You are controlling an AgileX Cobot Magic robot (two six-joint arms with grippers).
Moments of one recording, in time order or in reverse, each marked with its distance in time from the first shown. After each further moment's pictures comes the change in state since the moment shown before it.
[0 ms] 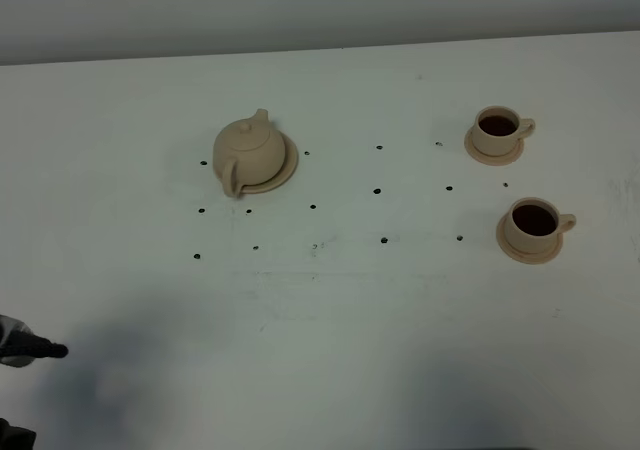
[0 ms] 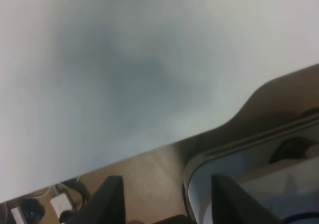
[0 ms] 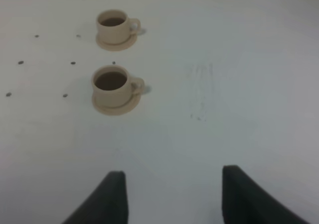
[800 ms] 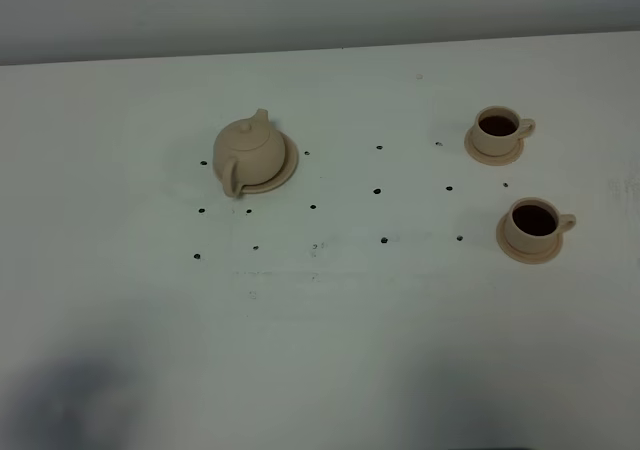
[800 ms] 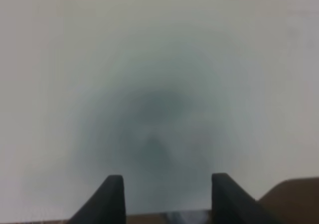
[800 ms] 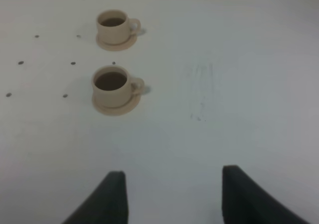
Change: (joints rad) left arm 0.302 -0.383 0.005 -0.037 0.002 0.045; right arm 0.000 0.000 0.000 0.000 0.000 0.000
